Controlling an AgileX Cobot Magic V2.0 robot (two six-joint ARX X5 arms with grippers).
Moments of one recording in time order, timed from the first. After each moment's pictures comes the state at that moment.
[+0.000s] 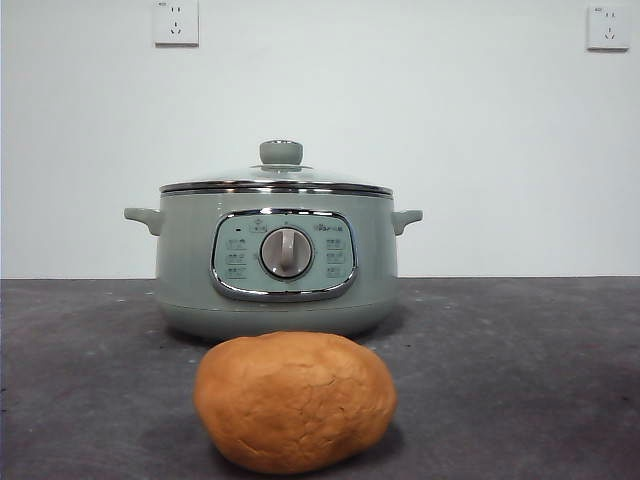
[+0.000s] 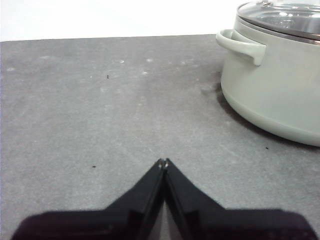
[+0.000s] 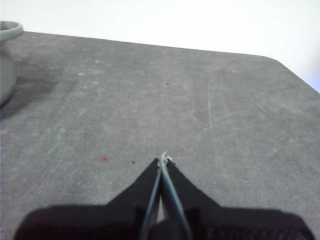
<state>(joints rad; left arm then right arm) 0.02 0.07 0.02 -0.17 0.08 0.00 0.03 0.01 0.03 -0.19 0.05 -0.13</state>
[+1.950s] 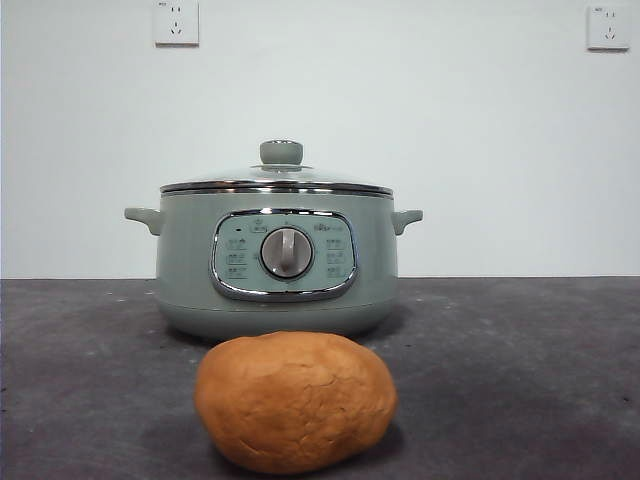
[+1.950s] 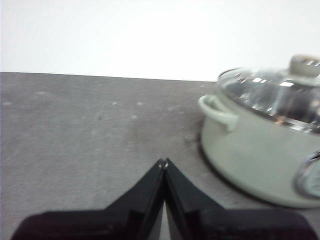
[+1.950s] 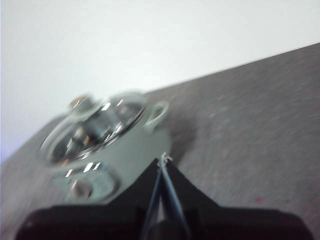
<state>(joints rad) 0.02 0.08 0.19 -0.23 0.13 -0.12 0.03 0.19 0.36 -0.29 -0.39 0.31</state>
